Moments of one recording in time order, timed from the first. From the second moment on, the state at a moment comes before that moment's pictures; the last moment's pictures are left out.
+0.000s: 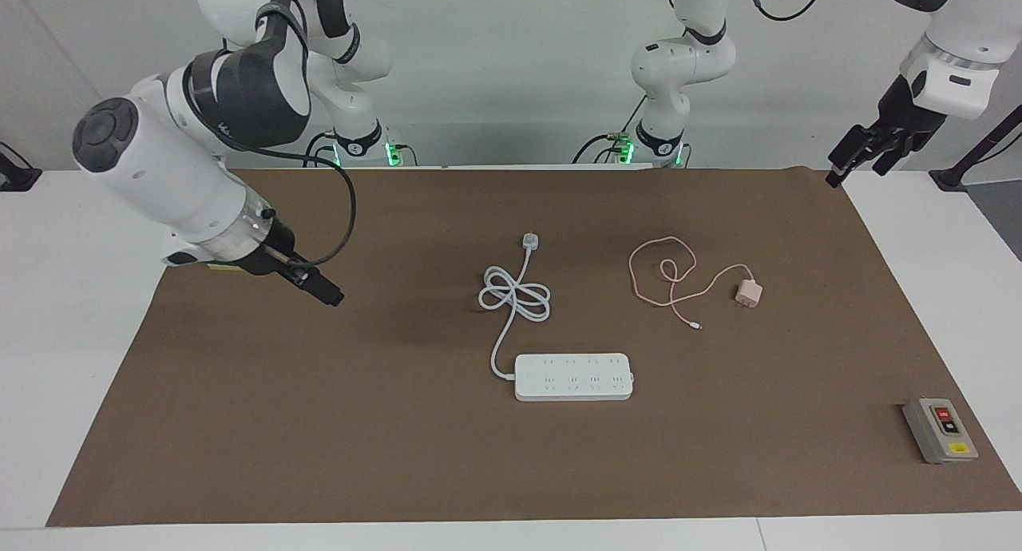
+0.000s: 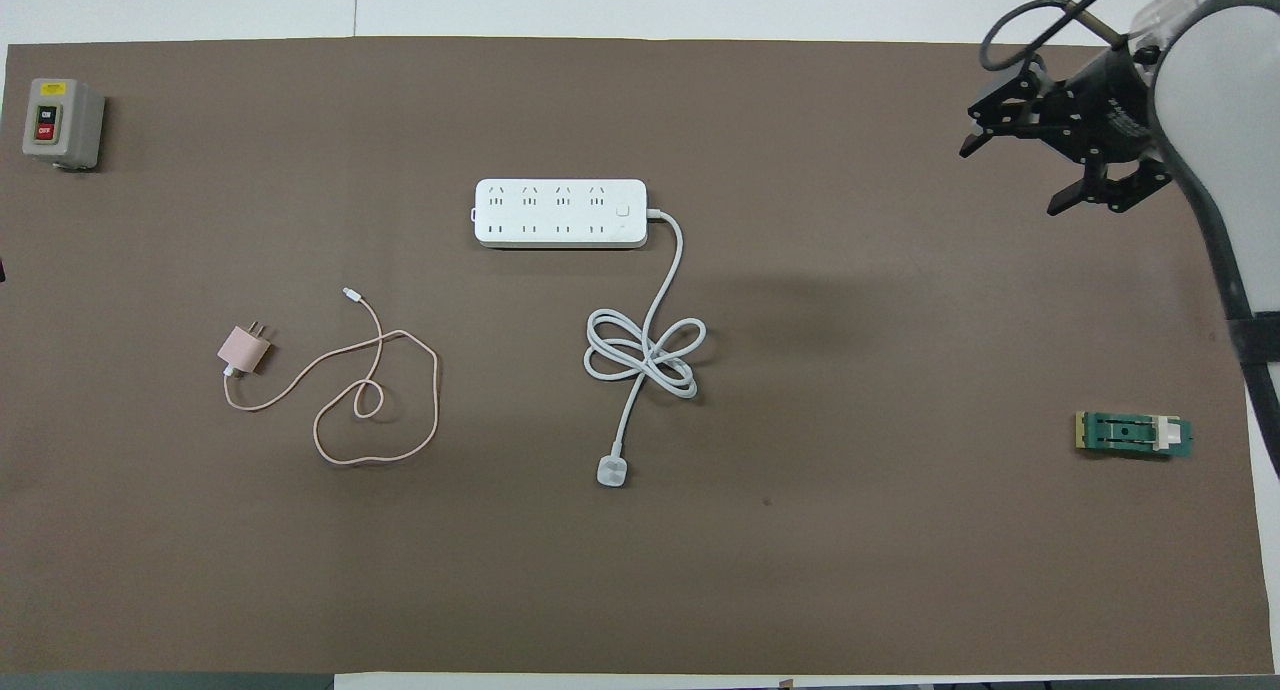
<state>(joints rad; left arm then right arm) 0.15 -0.05 -0.05 -1.55 -0.02 1.54 -0.13 0.09 0.44 -0.12 -1.13 0.23 1.45 0.51</state>
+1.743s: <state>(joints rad) 0.06 -0.02 -0.08 -1.55 0.01 1.49 -0.02 0.01 -0.08 -0.03 -1.63 0.00 1.59 -0.07</state>
